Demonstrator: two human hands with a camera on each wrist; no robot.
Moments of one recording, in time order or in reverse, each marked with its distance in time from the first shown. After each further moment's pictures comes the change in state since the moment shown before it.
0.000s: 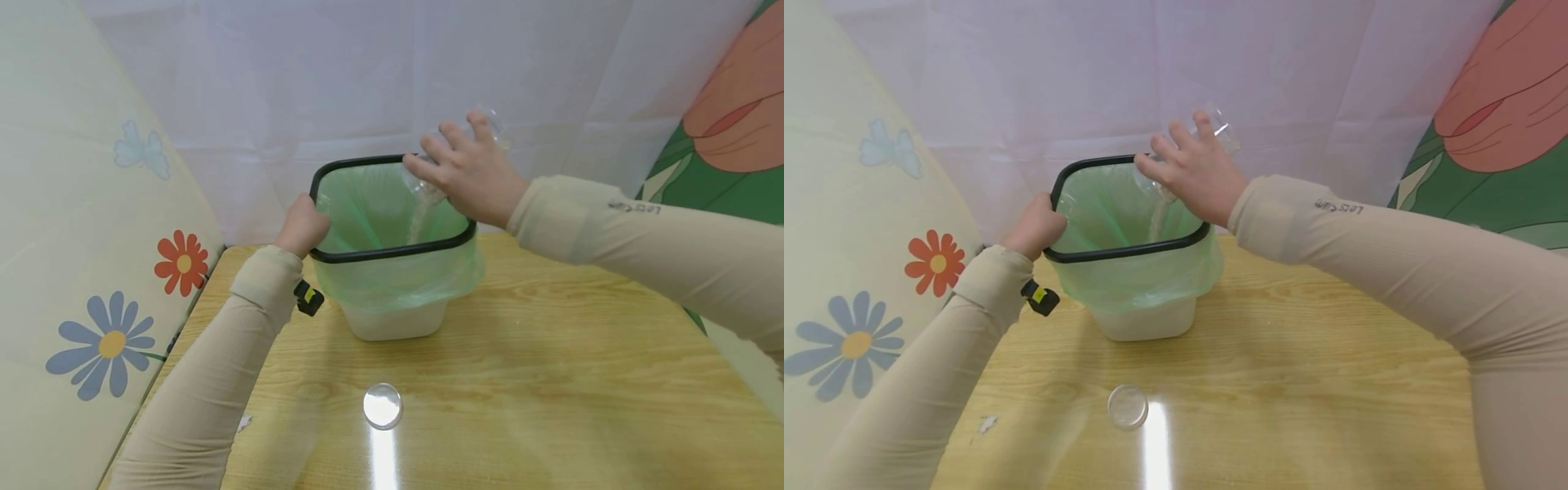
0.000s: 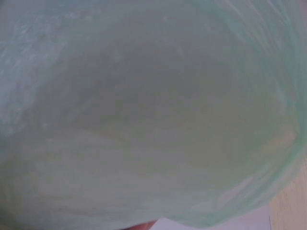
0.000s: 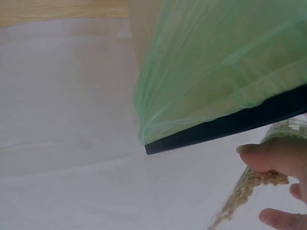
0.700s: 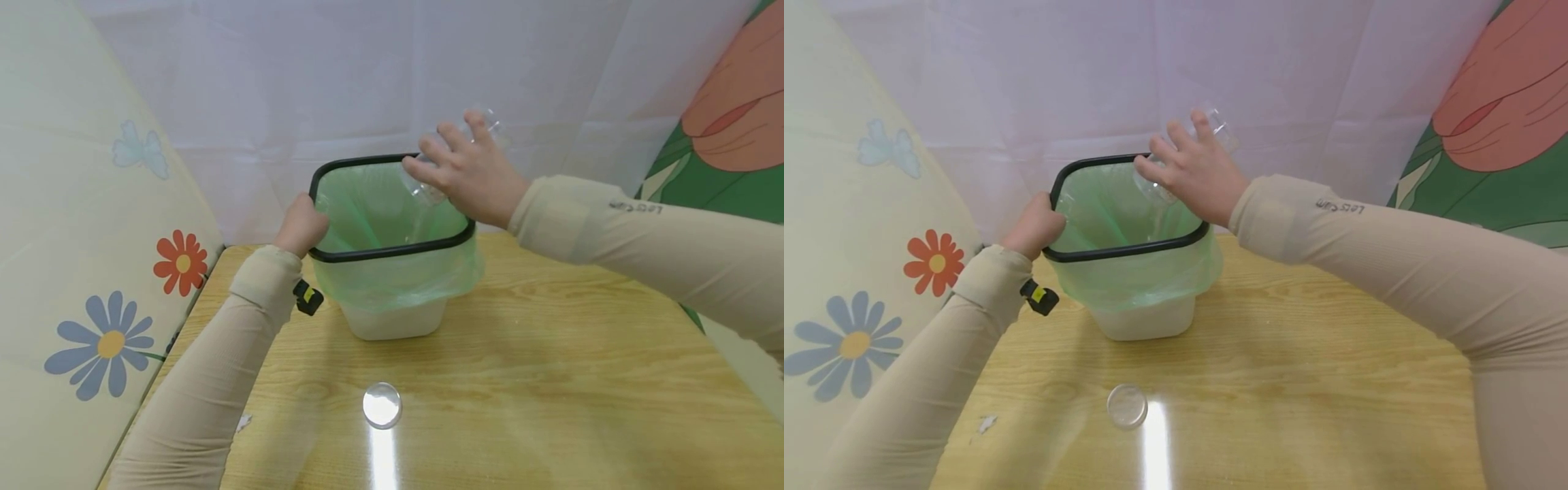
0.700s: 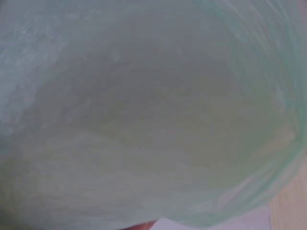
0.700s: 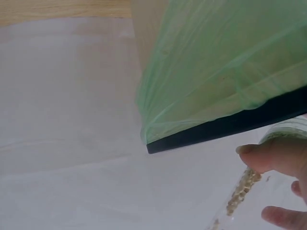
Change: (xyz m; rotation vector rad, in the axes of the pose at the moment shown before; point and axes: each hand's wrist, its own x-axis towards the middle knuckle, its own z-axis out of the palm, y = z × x) left_hand -0.002 0.001 -0.002 -0.033 -0.024 -0.017; right_hand 0.000 0.002 -0.002 -0.020 -0.059 -0.023
